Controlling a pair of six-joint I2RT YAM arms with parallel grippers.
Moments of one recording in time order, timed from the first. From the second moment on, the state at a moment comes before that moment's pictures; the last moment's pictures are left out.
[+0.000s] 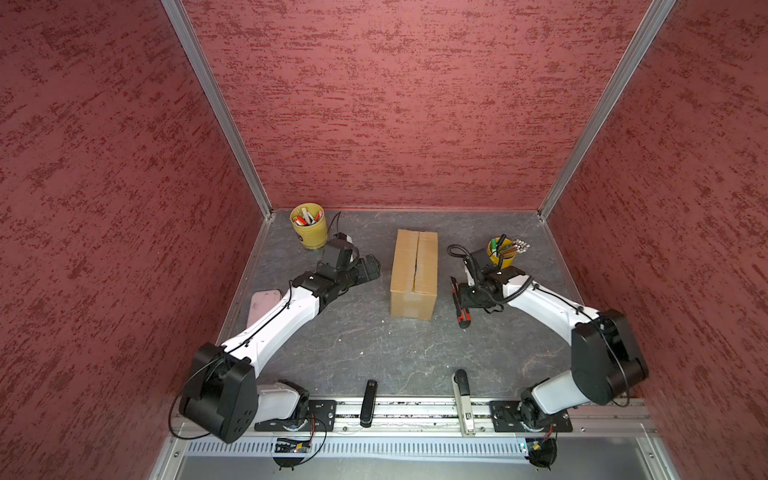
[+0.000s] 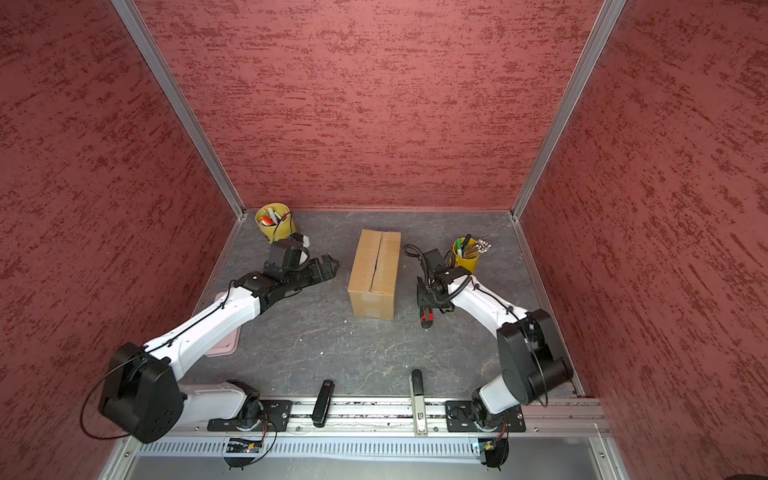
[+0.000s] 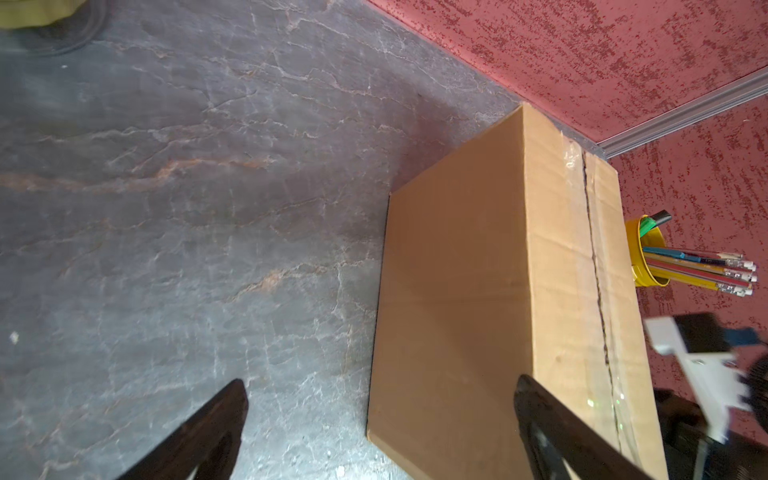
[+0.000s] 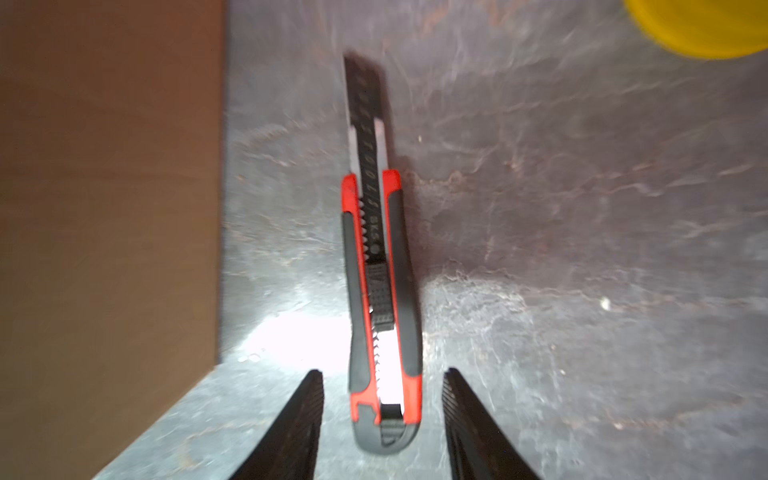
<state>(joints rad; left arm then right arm) -0.39 1.36 0.97 -0.32 0.09 -0.63 0.40 1.47 0.99 -0.68 0.01 0.44</state>
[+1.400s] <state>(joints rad) -0.40 1.98 1.58 -0.39 0.24 -0.49 0.85 1.45 1.05 -0.43 -0.01 0.70</state>
